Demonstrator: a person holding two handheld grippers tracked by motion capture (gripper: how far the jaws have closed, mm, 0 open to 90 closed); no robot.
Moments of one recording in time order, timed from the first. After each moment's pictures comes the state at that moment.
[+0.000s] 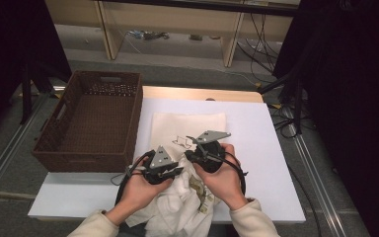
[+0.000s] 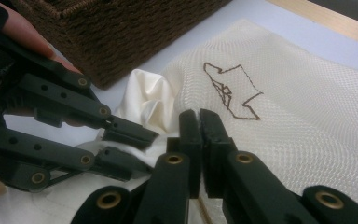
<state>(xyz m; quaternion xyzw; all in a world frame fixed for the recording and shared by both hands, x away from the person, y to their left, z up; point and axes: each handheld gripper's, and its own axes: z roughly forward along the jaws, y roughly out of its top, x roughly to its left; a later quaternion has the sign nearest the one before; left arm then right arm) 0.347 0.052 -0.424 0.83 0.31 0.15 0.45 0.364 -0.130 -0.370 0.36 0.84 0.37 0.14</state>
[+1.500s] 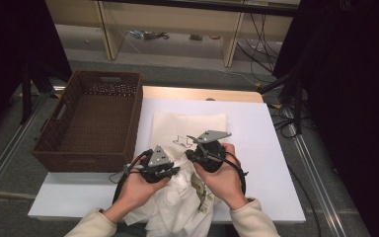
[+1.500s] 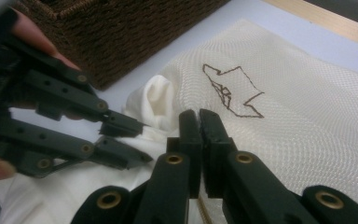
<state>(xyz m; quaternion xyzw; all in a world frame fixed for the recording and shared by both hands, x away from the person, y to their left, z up) 0.348 0.059 -0.426 0.83 0.30 0.16 0.45 0.367 -0.133 -0.370 0.34 0.85 0.37 0.16</state>
